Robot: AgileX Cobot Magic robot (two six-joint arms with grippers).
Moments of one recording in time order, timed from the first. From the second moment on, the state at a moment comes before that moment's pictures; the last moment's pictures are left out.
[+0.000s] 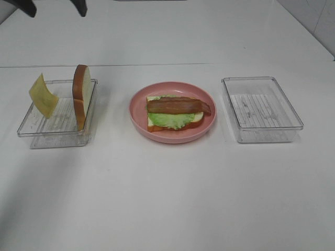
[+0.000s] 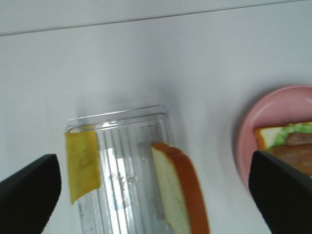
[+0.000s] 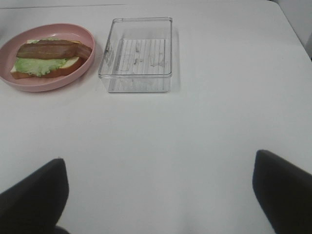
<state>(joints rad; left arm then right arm) -0.22 2.15 -2.22 -0.02 1.21 -0.14 0.09 0.00 -0.46 0.00 1.11 0.04</state>
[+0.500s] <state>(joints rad) -0.06 2.17 -2.00 -0.02 1.22 -0.10 0.09 0.00 -0.46 0.00 1.11 0.04</state>
